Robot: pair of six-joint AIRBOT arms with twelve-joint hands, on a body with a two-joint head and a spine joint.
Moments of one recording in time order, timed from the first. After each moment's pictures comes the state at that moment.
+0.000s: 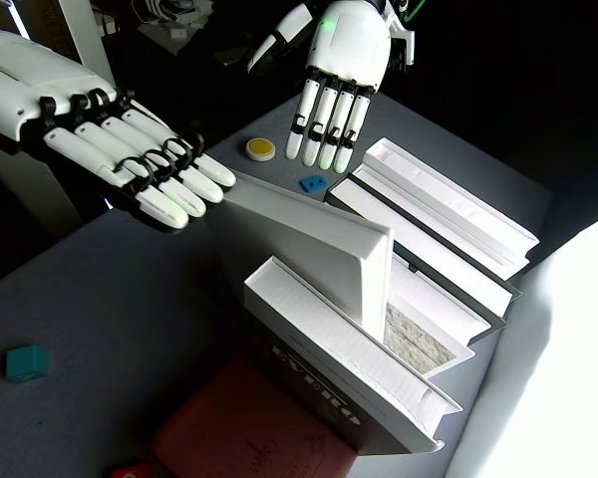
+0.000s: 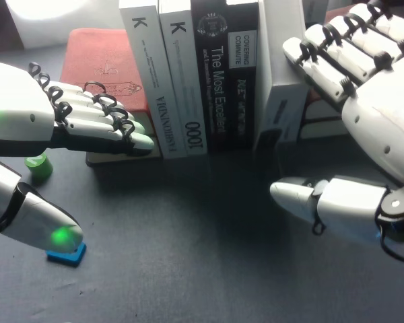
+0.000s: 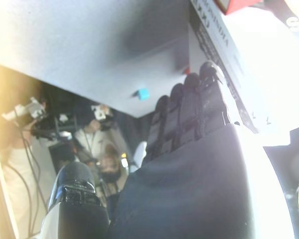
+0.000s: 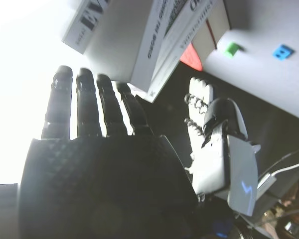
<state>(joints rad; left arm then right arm) 0.20 -0.63 1.01 2.12 -0.79 -1.00 -0.32 -0.82 0.25 1.26 1.04 -2.62</state>
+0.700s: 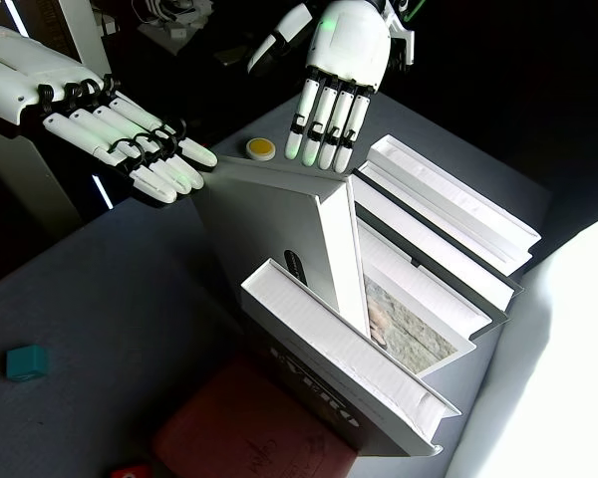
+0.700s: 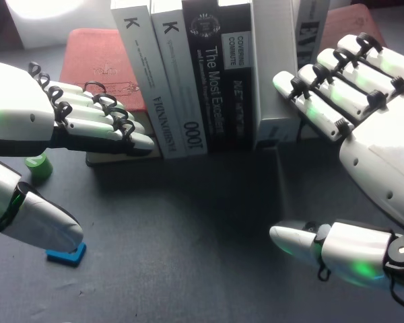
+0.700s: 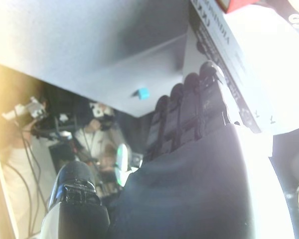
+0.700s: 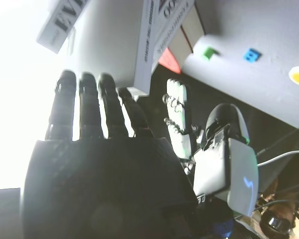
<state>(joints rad) 0.20 -0.63 1.01 2.12 -0.79 -1.00 -0.39 -0.80 0.19 1.24 1.05 -2.64</state>
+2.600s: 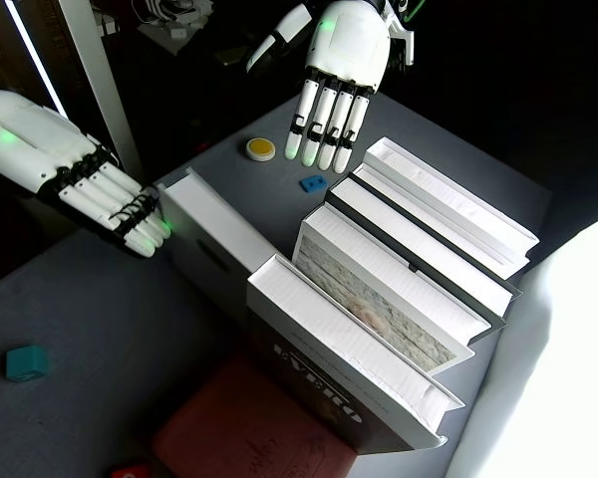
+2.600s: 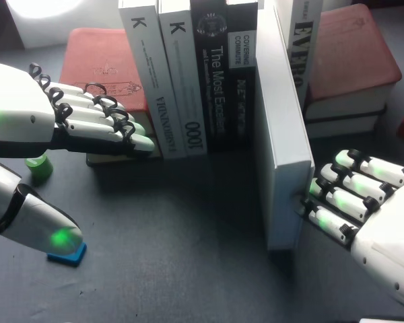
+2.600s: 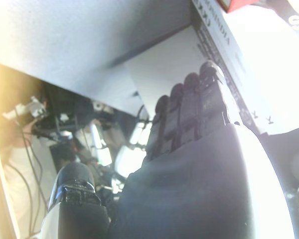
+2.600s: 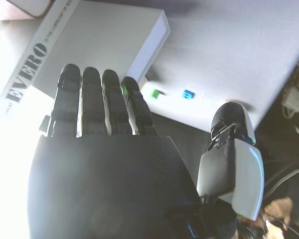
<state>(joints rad) 0.20 -0.63 1.01 2.12 -0.79 -1.00 -0.55 -0.80 0.19 1.32 1.00 -2.68</state>
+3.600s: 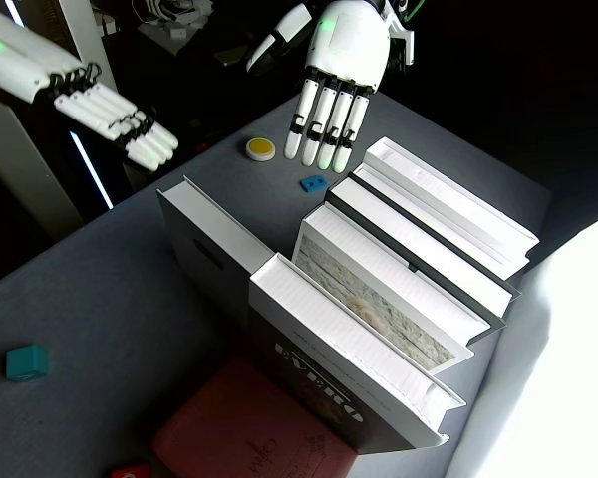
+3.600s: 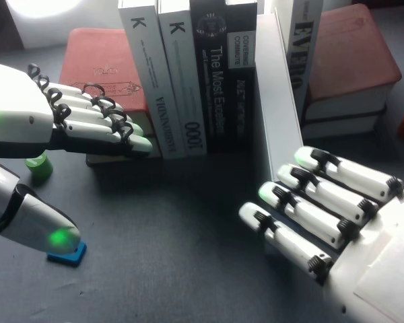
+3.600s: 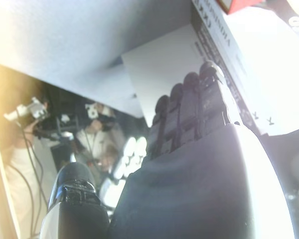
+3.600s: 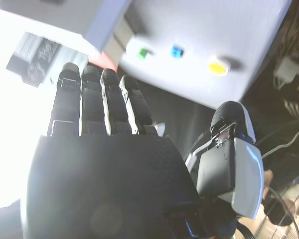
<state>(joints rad) 0.20 -0.63 1.02 2.13 -0.79 -1.00 -0.40 -0.78 -0.01 1.32 1.07 -2.76</state>
